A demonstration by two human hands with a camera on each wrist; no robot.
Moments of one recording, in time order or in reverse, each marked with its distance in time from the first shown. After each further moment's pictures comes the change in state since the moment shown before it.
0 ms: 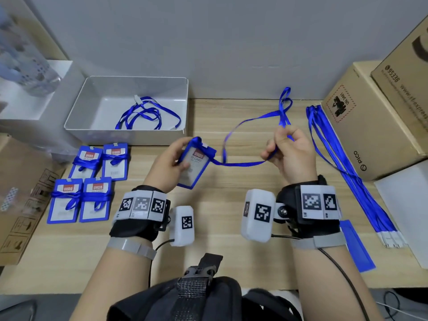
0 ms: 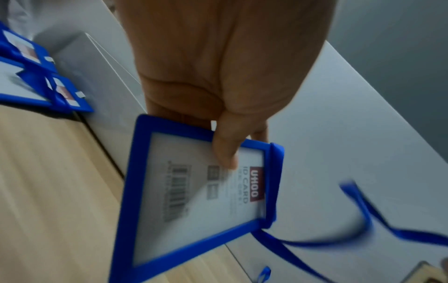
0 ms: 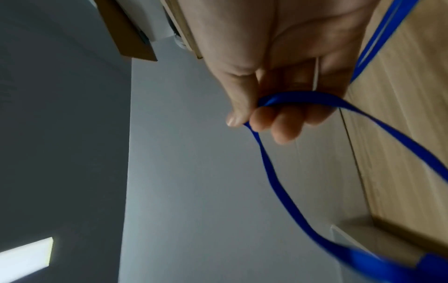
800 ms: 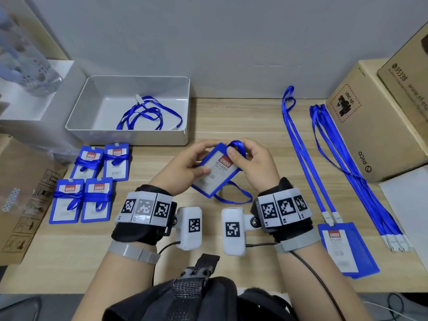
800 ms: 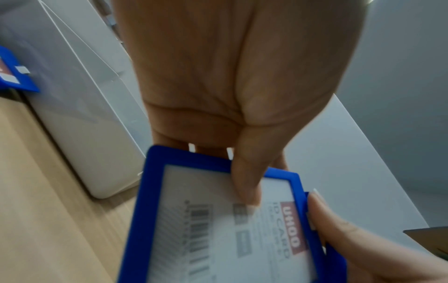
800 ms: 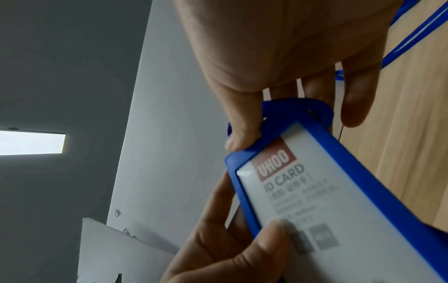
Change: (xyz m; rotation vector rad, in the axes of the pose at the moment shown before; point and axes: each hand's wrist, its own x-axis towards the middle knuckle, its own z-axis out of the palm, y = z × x) left_hand -0.003 0.024 0.012 -0.081 -0.286 0.106; right_hand -0.002 0.036 0.030 -0.438 -0.313 -0.061
